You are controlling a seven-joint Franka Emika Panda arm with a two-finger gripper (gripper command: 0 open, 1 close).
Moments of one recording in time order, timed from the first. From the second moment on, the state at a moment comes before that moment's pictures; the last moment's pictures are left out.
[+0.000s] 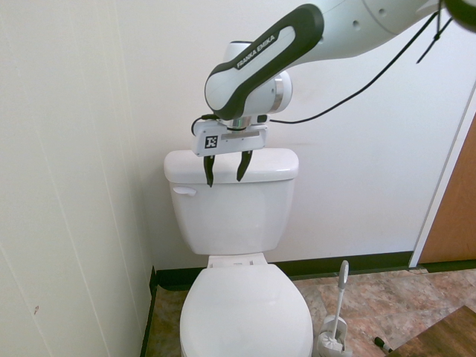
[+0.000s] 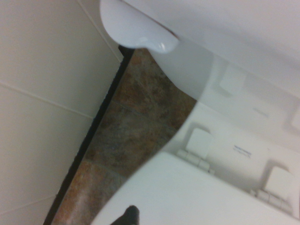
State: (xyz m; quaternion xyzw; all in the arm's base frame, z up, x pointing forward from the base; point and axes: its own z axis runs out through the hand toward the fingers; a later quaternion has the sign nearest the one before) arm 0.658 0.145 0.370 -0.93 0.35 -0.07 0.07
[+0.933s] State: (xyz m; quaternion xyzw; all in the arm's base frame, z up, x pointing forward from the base) arm 0.747 0.199 0.333 -0.93 0.35 -0.11 0.09
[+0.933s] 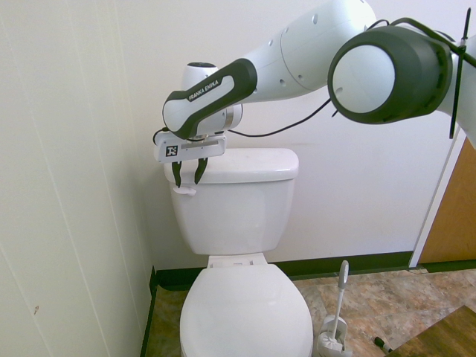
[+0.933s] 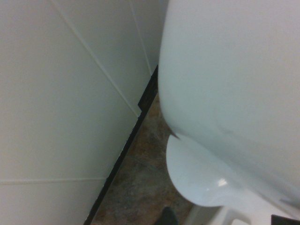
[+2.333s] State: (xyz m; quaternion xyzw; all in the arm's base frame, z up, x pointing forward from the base) arm 0.776 0.219 0.279 -0.92 0.37 -0.09 0.09
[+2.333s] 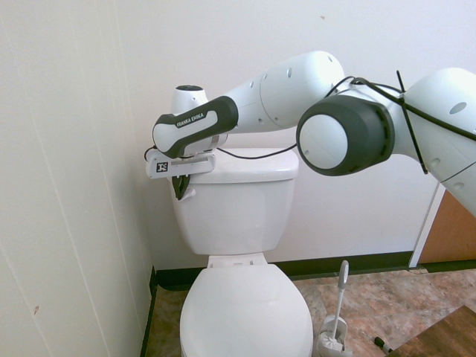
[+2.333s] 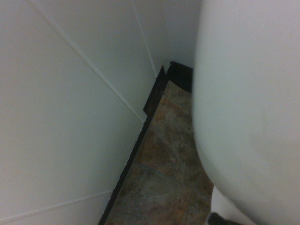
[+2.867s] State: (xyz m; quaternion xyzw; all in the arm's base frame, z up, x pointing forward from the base) arm 0.774 0.217 0.307 -0.92 0.38 -0.09 0.09
